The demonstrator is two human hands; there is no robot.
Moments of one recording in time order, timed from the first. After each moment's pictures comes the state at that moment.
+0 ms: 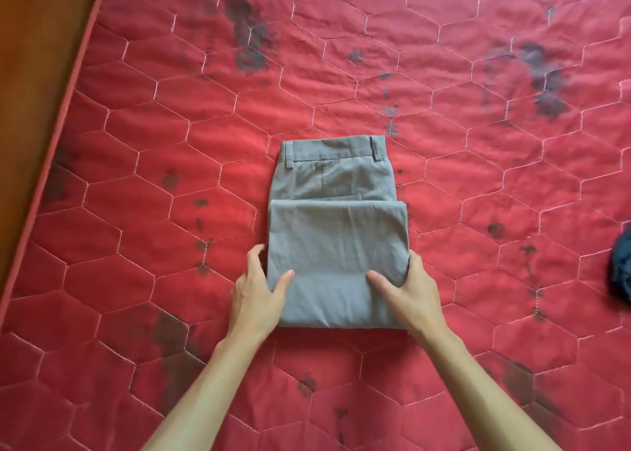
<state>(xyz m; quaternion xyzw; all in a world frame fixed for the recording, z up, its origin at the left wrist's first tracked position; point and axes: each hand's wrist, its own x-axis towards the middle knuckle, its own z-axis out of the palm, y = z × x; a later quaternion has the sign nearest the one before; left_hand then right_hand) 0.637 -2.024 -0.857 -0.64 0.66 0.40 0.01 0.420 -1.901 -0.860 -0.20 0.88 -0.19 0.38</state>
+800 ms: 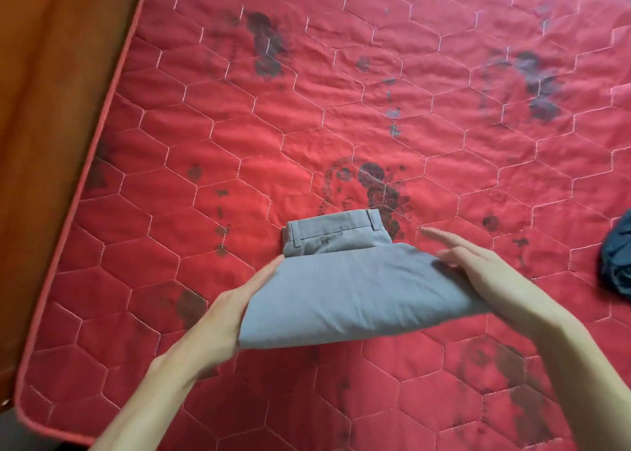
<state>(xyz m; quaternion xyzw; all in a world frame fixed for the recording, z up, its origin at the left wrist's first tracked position) 0.714 -2.020 -0.772 -0.43 0.70 0.57 0.09 0.364 -1.893 -0.719 -0.21 0.76 -0.24 0.57</state>
